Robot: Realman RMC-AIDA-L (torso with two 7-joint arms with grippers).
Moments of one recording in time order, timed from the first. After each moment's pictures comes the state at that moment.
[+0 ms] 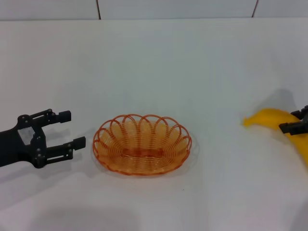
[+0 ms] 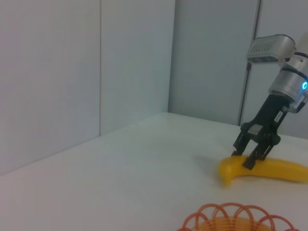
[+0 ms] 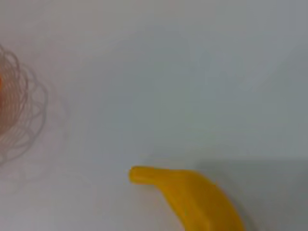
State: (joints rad) left arm -0.30 -2.03 0.75 0.70 1.85 1.64 -1.12; right arm 0.45 2.02 -0.82 -1.07 -2.57 -1.46 1.94
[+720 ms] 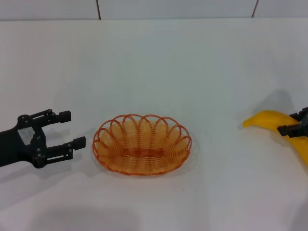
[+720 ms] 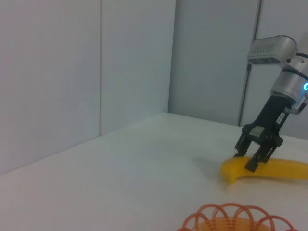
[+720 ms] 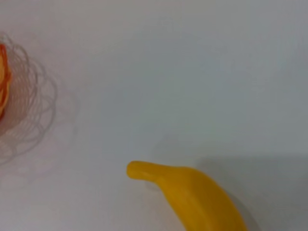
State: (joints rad) left arm -0.30 -2.03 0.75 0.70 1.85 1.64 -1.13; right arm 0.45 2.03 -0.83 -1.08 -2.57 -1.48 1.94
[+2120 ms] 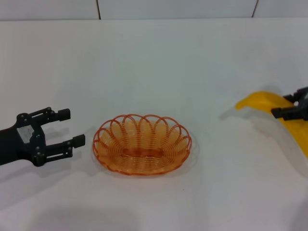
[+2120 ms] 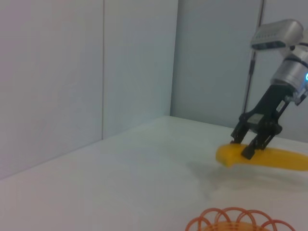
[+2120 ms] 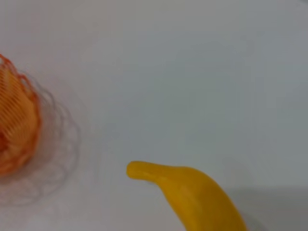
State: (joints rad) left arm -0.30 -2.03 0.75 0.70 1.83 1.64 -1.13; right arm 0.45 2.03 -0.83 -1.19 -2.47 -1.56 1.94
